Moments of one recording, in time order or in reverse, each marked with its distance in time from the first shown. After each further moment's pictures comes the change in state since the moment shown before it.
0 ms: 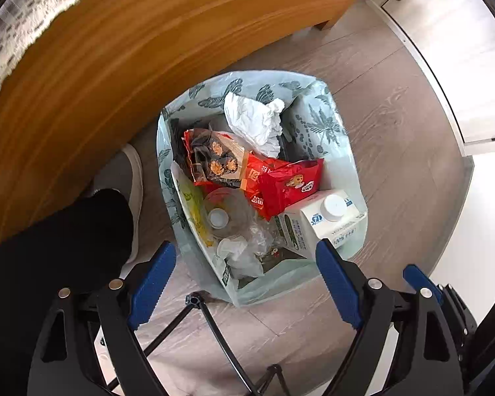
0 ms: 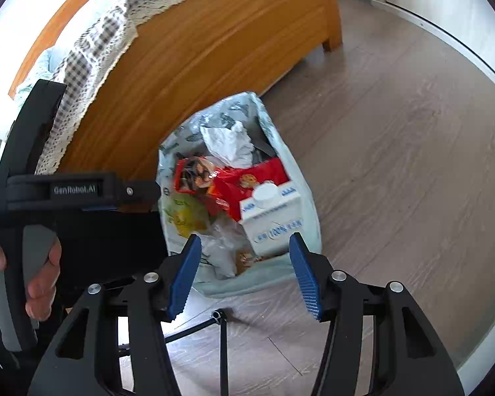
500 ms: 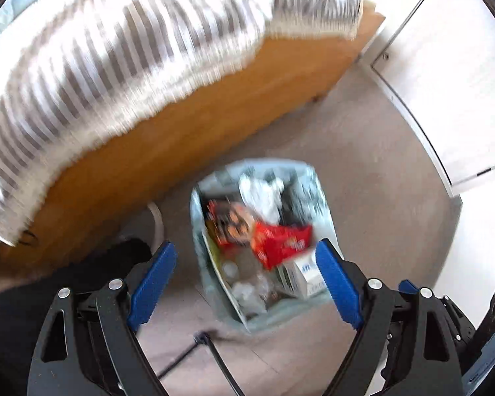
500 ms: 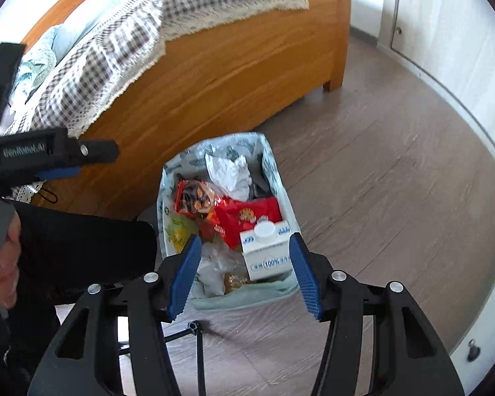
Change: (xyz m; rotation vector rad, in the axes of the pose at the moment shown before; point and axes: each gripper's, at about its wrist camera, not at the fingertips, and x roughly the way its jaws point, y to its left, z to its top) left arm -0.099 0.021 0.010 -0.029 -0.295 0.000; right arm -0.033 0.048 0.025 -0.150 -0.074 -0.154
